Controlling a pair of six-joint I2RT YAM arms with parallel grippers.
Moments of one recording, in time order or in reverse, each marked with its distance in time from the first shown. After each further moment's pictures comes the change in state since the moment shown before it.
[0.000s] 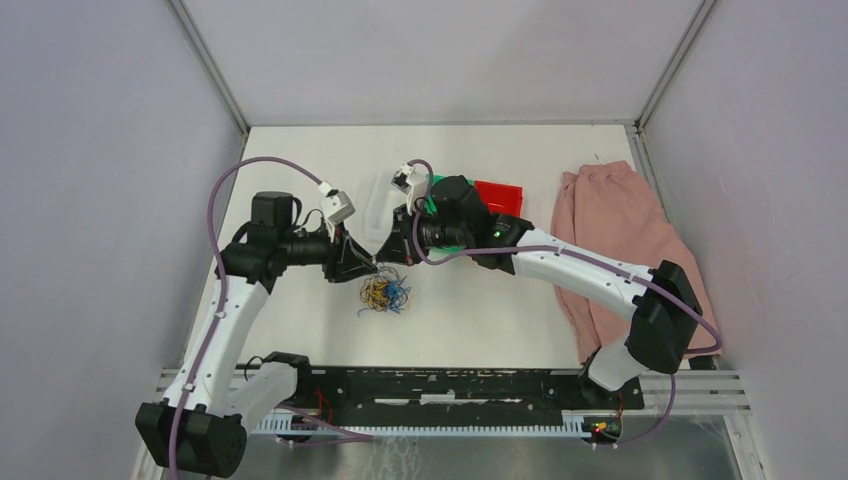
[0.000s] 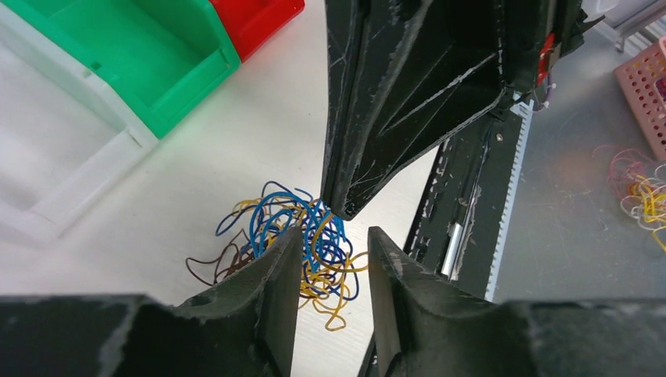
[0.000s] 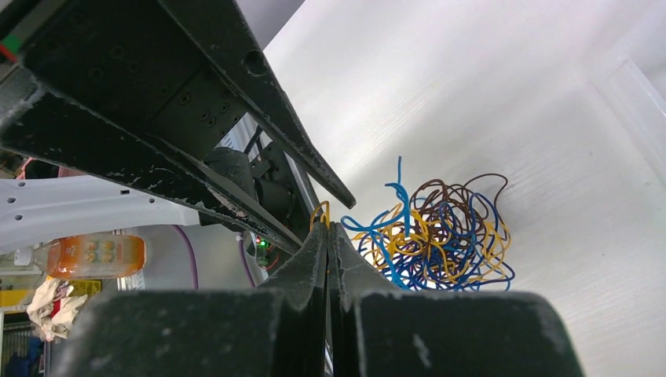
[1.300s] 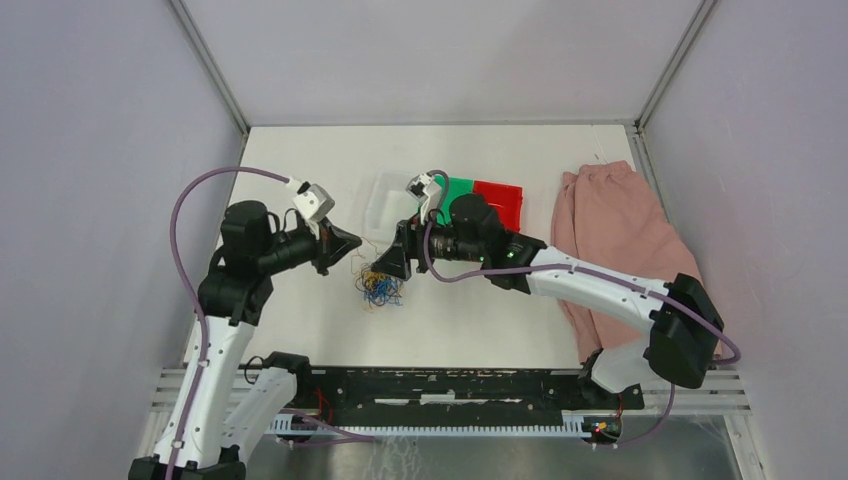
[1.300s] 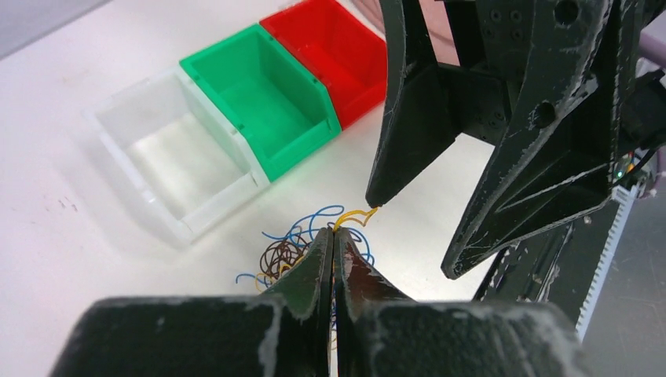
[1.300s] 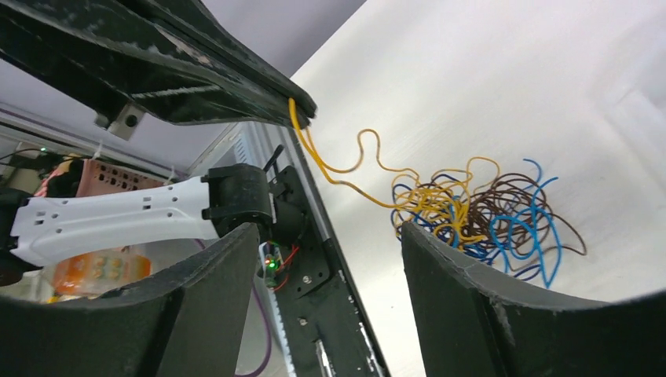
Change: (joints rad) left arm -0.008 -0.204 -0.004 0.181 -0.239 -0.185; right arm 0.026 -0.091 -0.172 0.223 0.032 0.062
